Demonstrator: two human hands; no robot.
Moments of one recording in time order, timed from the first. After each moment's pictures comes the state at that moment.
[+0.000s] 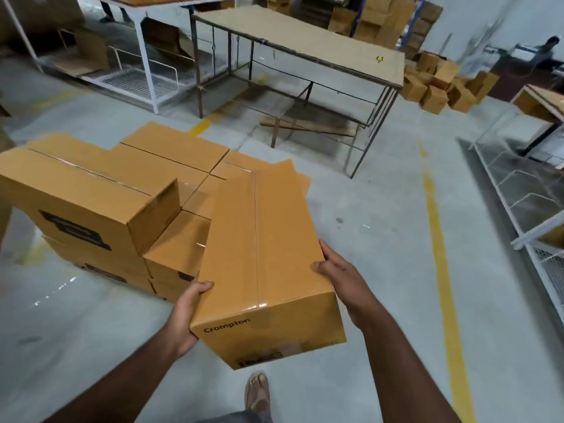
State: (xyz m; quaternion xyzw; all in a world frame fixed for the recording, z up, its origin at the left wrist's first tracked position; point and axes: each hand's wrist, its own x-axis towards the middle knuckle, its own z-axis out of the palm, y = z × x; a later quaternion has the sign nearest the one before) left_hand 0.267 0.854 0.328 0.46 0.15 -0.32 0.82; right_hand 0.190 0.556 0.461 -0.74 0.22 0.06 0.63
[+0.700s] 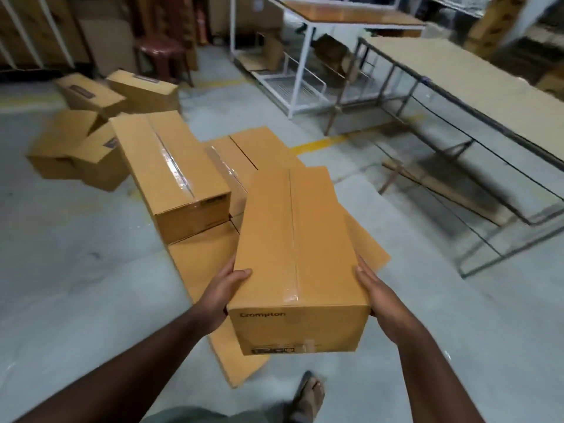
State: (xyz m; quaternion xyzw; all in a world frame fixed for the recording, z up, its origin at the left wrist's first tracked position) left_hand 0.457 0.663 0.332 0.52 0.19 -0.09 0.83; right_hand 0.545 0.345 0.415 -0.76 0.10 0.29 0.57
